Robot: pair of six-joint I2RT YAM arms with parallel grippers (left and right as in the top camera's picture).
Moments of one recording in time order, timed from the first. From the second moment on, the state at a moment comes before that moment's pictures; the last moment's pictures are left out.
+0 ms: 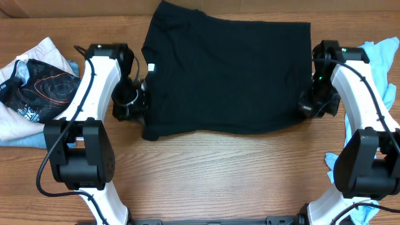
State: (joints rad) left arm -0.04 1.98 1.61 -1.49 0.24 -0.15; right arm -0.07 1.86 1.51 -1.37 0.07 0.35
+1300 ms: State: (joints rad) left arm -0.04 1.13 0.97 -0.99 0.08 -0.48; right arm -0.08 1.30 1.05 -1.04 0.04 0.51
